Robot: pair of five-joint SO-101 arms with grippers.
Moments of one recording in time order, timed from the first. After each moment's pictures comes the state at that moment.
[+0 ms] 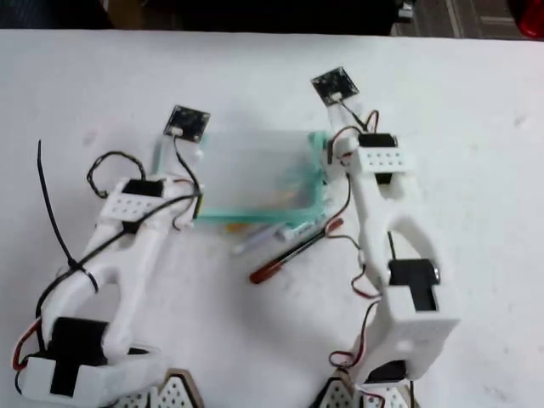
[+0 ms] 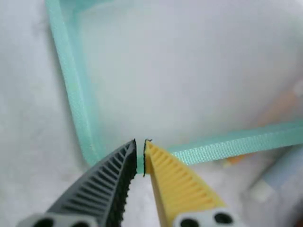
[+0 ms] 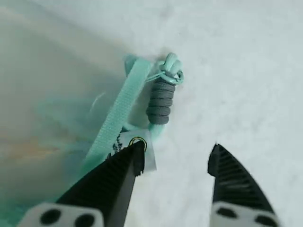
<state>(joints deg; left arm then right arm) 1.3 -9.3 41.2 43.4 -5.7 -6.0 15.1 7.5 47.5 25.4</state>
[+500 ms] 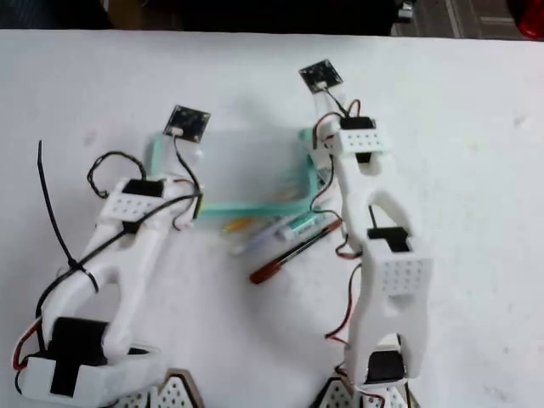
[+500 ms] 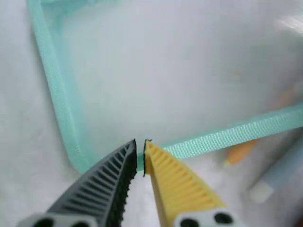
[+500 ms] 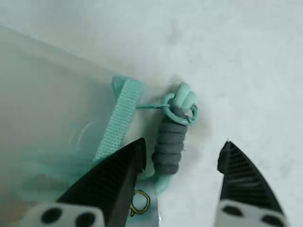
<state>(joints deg) 1.3 -9.3 41.2 43.4 -5.7 -8.4 37.8 -17.3 52.3 22.2</state>
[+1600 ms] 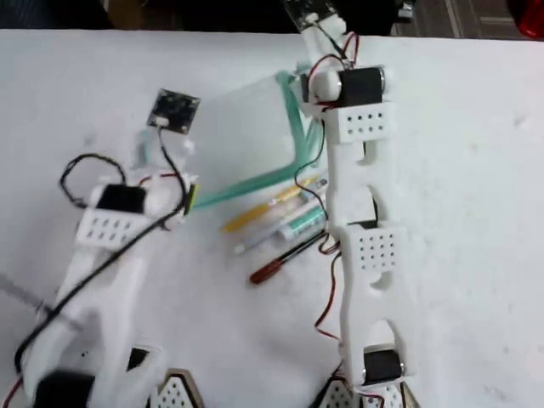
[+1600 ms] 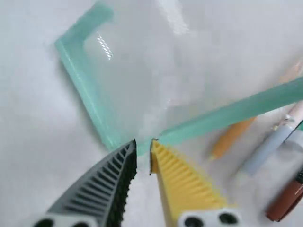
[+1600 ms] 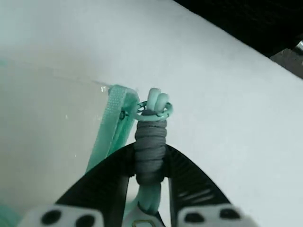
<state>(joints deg) 1.3 -27.1 39.6 53.9 -5.7 -13.2 50.2 -92.1 97.5 22.0</state>
